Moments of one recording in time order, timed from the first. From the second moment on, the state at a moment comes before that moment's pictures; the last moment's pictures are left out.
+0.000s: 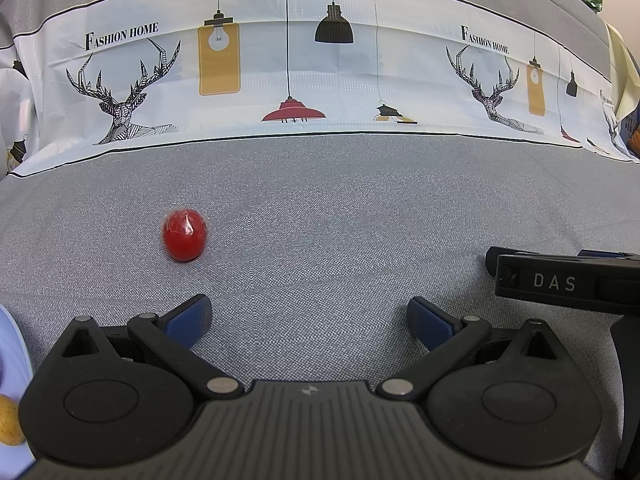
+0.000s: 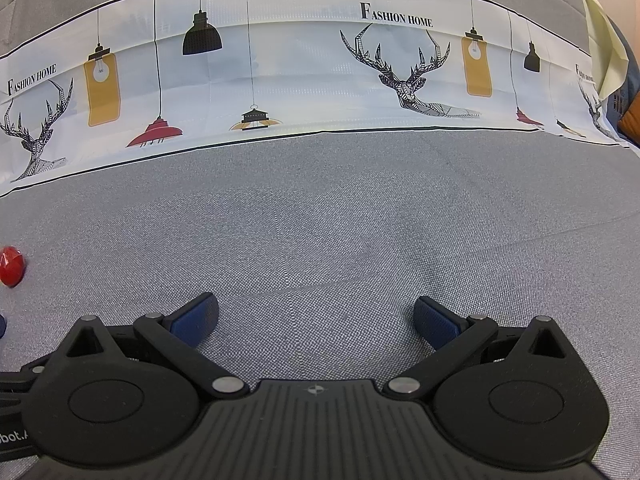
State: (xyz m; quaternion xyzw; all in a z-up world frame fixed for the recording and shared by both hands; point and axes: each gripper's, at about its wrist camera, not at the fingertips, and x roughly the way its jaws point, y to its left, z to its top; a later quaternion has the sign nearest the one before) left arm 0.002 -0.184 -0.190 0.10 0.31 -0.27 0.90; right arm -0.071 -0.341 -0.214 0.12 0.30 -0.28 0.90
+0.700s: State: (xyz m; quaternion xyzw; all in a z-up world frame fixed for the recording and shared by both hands) left arm 0.002 -0.184 -0.192 0.10 0.31 -0.27 0.90; right arm -0.071 -0.341 -0.214 0.12 0.30 -0.28 0.90
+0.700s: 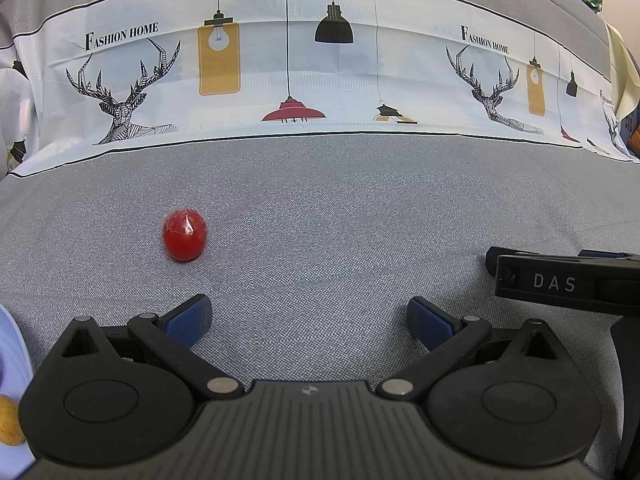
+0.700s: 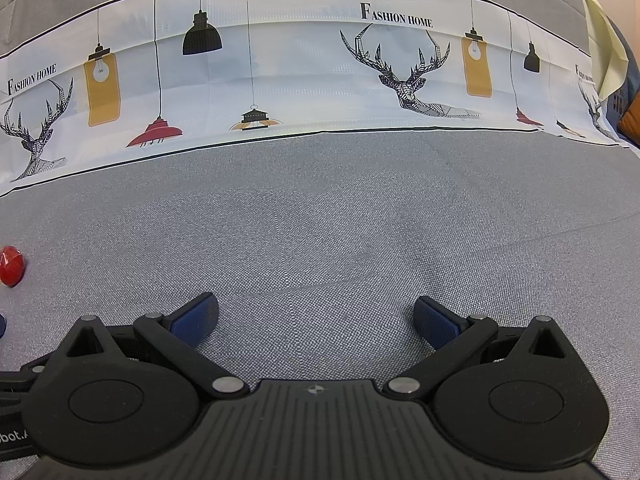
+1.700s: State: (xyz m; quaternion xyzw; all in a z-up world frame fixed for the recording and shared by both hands) left arm 0.020 -0.168 -0.148 0.15 0.34 -0.26 0.89; right arm -0.089 -0.343 -0.187 0.14 0.30 -0.31 0.89
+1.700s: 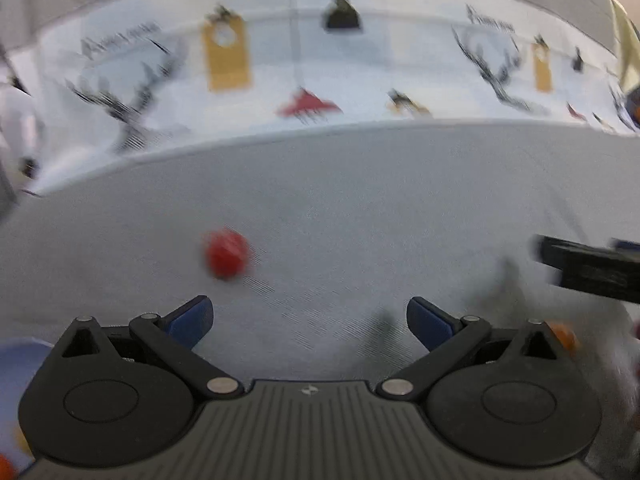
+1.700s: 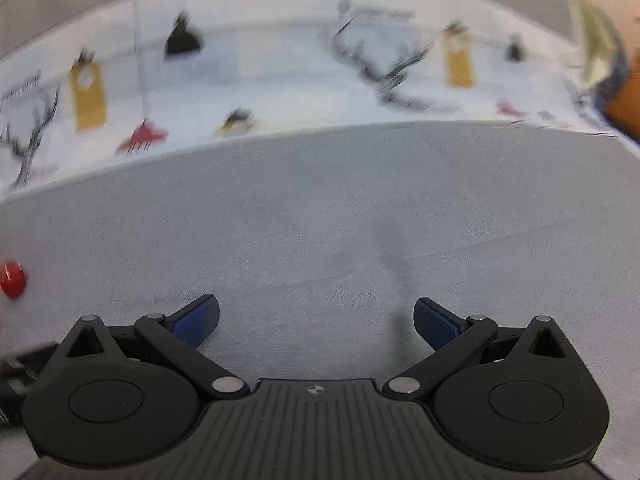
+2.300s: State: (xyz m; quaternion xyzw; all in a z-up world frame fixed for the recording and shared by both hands) left arm 0.099 -0.174 -0.161 0.16 0.38 -0.26 0.87; right arm -0.069 -0.288 -0.188 0.12 0.45 -0.25 0.85
